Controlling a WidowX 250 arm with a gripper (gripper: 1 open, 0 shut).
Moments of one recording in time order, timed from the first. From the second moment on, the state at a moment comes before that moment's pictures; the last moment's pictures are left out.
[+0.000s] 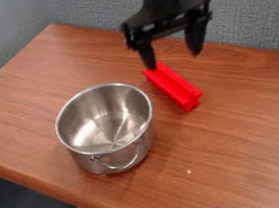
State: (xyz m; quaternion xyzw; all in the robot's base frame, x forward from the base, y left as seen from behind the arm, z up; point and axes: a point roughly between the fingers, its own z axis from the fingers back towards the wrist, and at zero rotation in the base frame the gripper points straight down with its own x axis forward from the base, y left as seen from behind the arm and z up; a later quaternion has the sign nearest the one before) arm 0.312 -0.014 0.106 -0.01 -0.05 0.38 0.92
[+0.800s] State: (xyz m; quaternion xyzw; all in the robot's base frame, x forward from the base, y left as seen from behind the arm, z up) arm 0.310 -0.025 0.073 0.04 -0.02 0.58 0.81
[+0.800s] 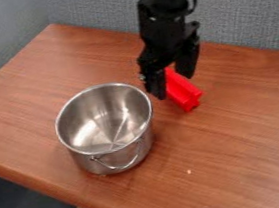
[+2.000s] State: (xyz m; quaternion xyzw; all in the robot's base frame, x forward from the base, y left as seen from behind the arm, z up) arm 0.309 -0.027 0.055 0.06 -0.01 0.60 0.80
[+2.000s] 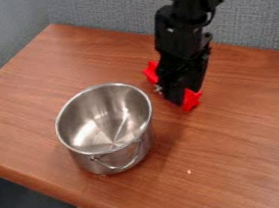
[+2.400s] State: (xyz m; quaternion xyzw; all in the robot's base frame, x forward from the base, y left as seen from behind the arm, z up) arm 0.315 -0.025 0.038 0.07 0.01 0.56 0.82
